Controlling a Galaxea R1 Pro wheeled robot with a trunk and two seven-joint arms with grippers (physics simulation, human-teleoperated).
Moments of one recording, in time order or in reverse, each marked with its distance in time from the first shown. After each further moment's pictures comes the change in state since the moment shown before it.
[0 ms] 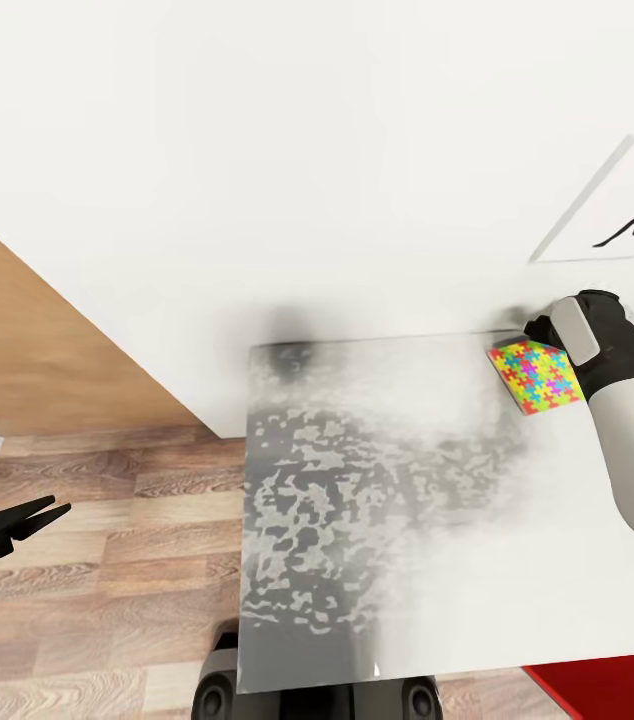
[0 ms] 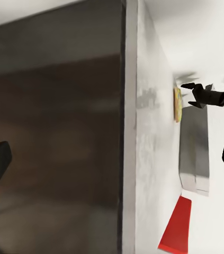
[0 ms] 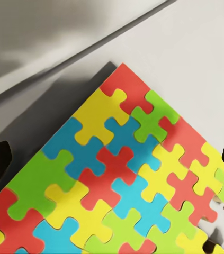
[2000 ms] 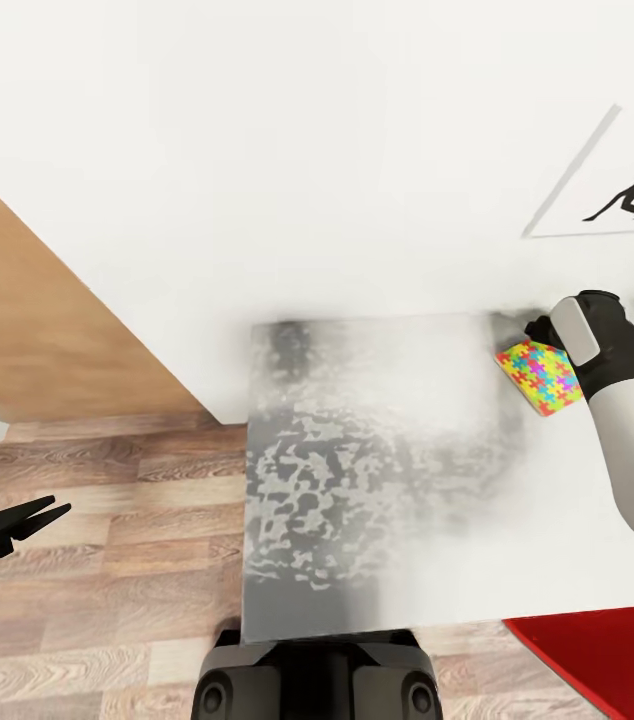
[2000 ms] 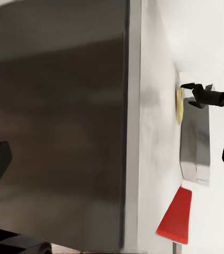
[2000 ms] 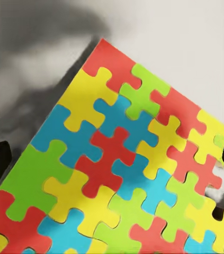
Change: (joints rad) left arm 0.000 0.000 0.000 0.000 0.000 0.000 0.000; right arm 0.001 -0.001 0.001 -0.002 0.002 0.000 0.000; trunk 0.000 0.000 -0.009
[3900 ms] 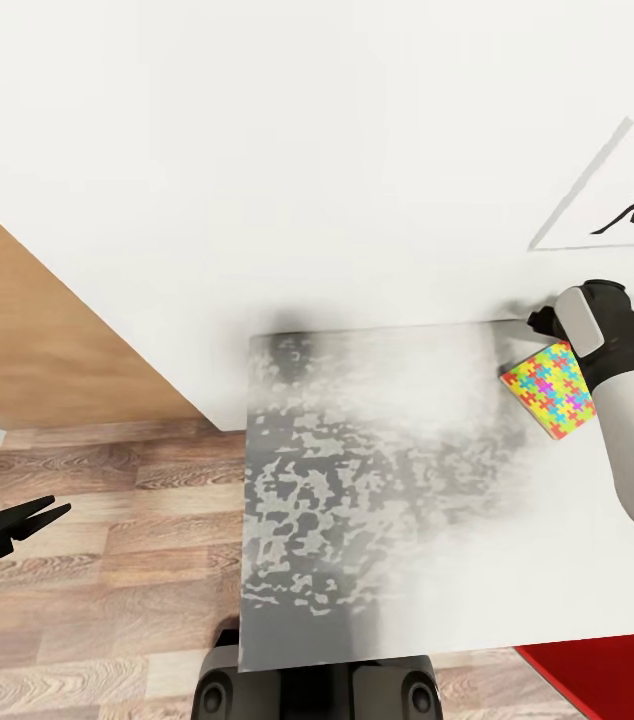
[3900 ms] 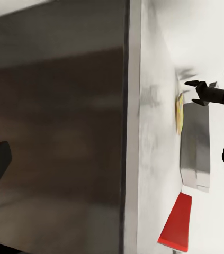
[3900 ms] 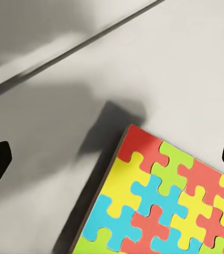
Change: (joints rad) left arm 0.000 0.000 0.000 0.001 0.000 0.000 0.000; right arm -0.029 -0.001 0.000 0.003 0.008 0.000 0.000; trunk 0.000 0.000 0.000
